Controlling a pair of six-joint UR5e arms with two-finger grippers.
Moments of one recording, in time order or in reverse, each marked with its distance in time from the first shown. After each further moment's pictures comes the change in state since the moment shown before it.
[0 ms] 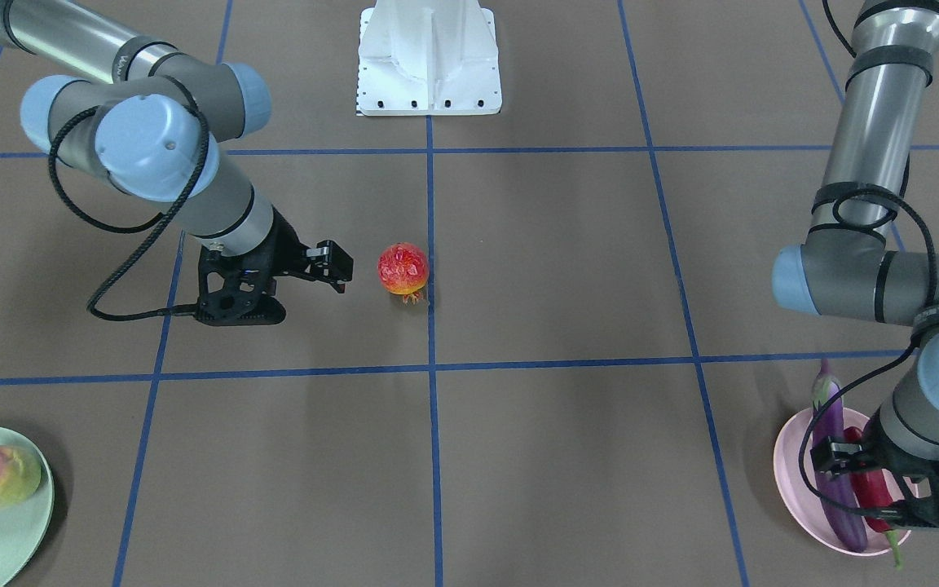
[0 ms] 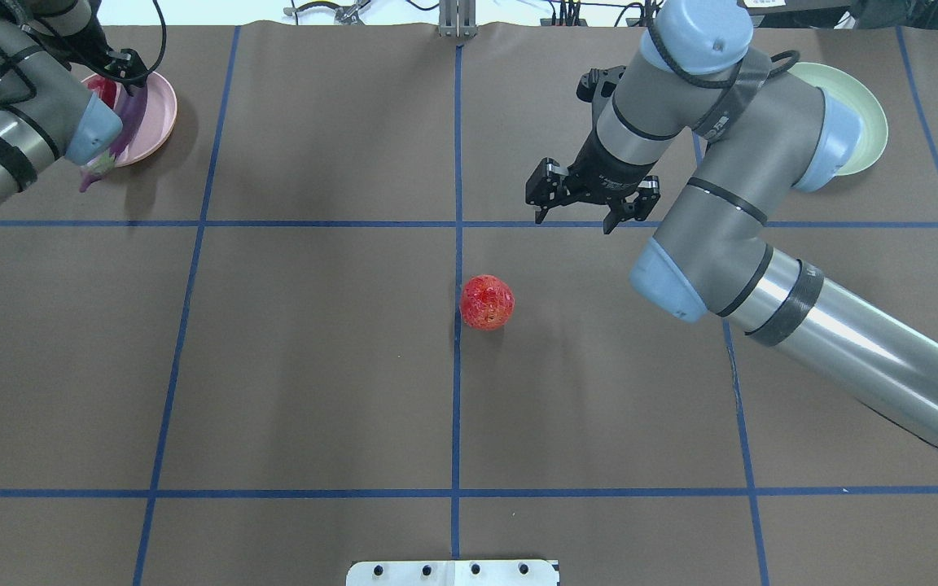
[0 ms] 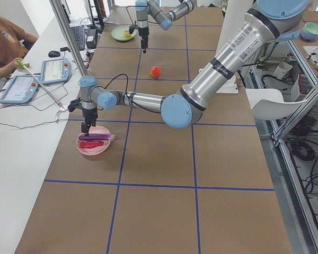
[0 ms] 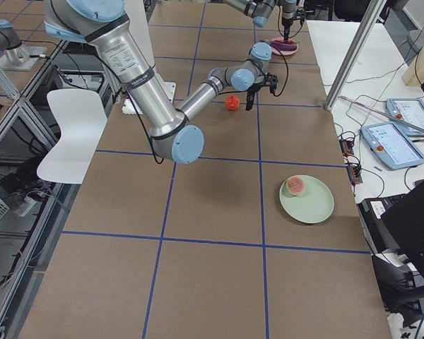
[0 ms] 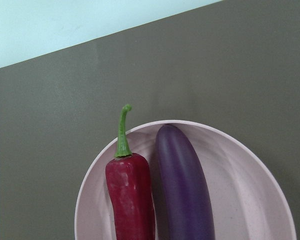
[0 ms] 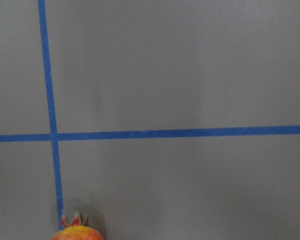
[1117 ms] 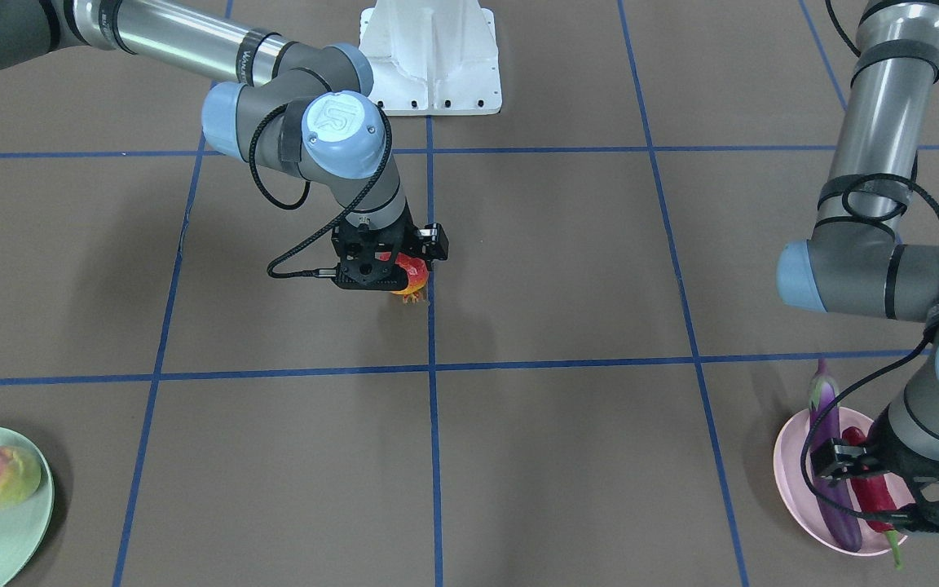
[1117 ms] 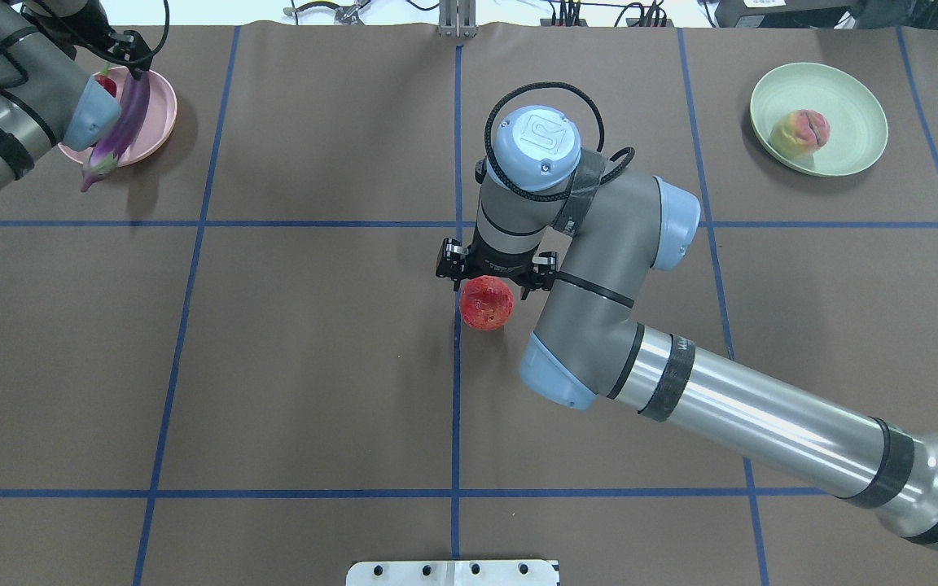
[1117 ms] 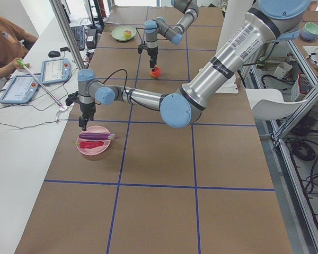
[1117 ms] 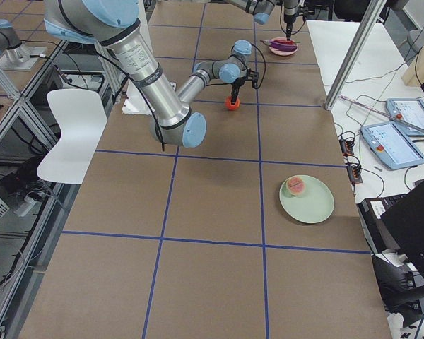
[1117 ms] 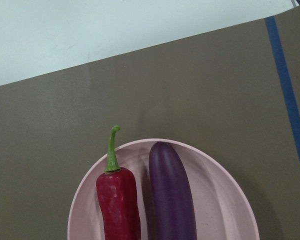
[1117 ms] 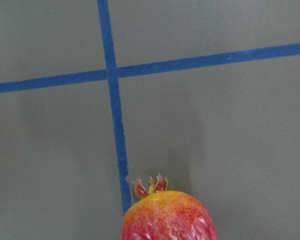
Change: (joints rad) left arm -0.008 -0.006 -0.034 0.005 -0.012 -0.001; right arm -0.182 0.113 -0.127 0.005 -0.163 0.129
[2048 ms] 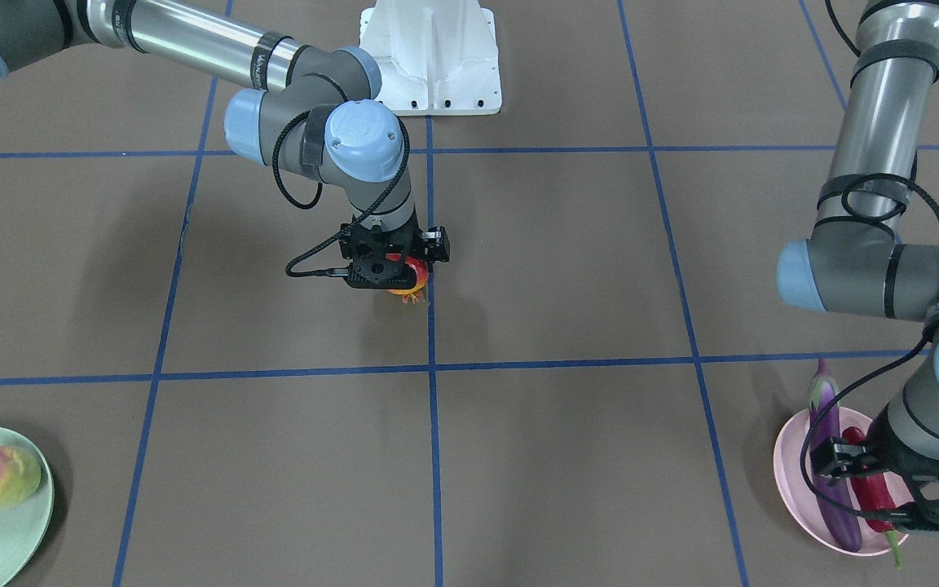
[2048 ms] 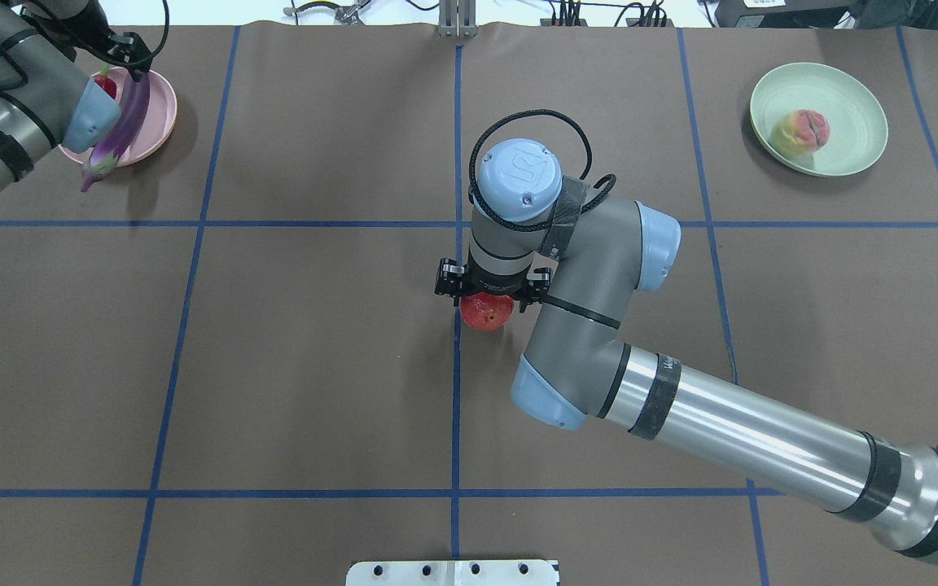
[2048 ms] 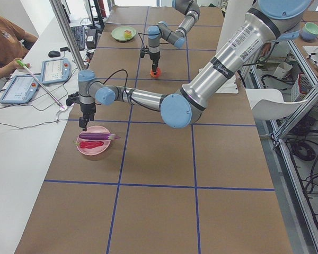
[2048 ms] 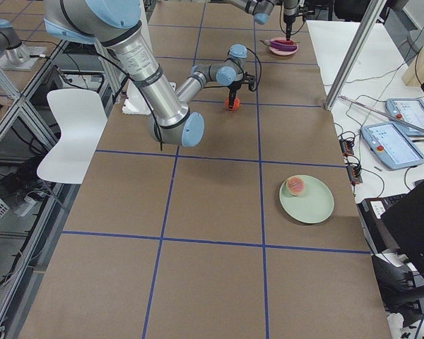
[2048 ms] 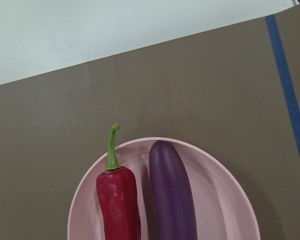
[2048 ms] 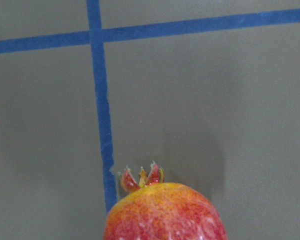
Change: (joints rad) left arm 0.001 0.004 -0.002 -0.001 0.000 0.000; right arm -0.035 0.002 -0.028 0.010 -0.058 -0.003
